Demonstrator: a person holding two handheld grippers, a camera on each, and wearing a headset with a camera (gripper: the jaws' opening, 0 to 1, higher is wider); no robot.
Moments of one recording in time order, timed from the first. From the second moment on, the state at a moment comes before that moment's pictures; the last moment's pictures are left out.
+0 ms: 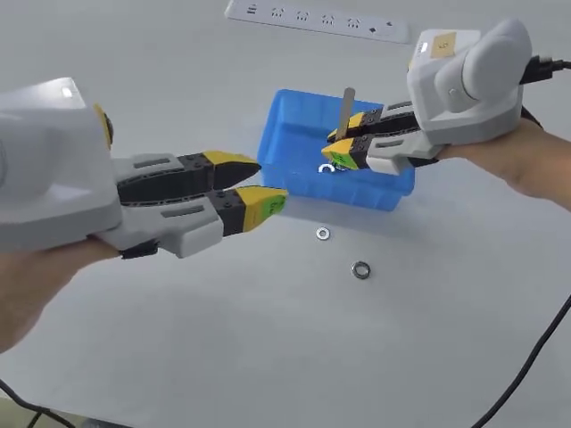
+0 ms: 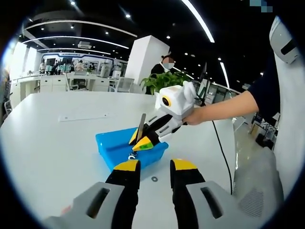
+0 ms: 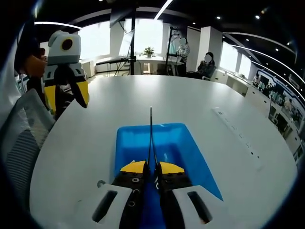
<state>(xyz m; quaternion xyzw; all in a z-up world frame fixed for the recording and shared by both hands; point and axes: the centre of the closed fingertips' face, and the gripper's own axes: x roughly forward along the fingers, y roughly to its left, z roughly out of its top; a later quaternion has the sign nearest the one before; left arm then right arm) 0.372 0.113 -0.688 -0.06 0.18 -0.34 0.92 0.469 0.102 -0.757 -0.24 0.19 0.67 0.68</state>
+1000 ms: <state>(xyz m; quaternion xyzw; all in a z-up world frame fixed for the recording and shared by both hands) 0.462 0.072 -0.683 0.13 0.19 -0.50 0.83 0.457 0.104 -0.736 -0.26 0.17 0.69 0.66</state>
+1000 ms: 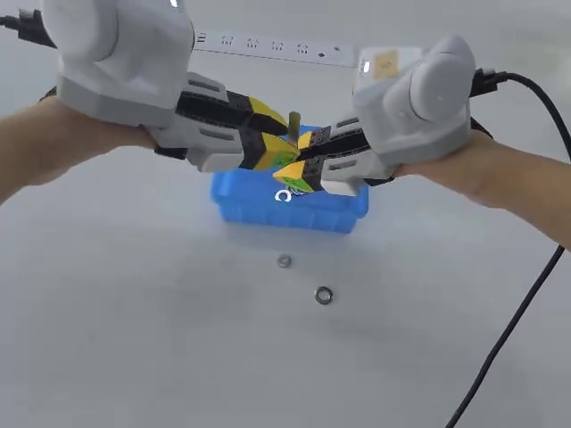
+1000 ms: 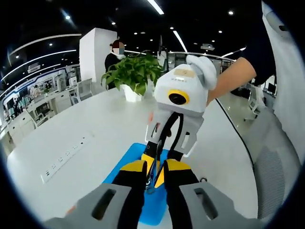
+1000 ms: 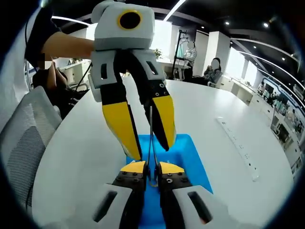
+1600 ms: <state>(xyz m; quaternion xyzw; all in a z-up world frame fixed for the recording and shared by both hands) 0.451 0.070 -0.681 0.21 0.19 -0.56 0.78 0.454 0.106 -0.743 -0.27 0.17 0.69 0.64</state>
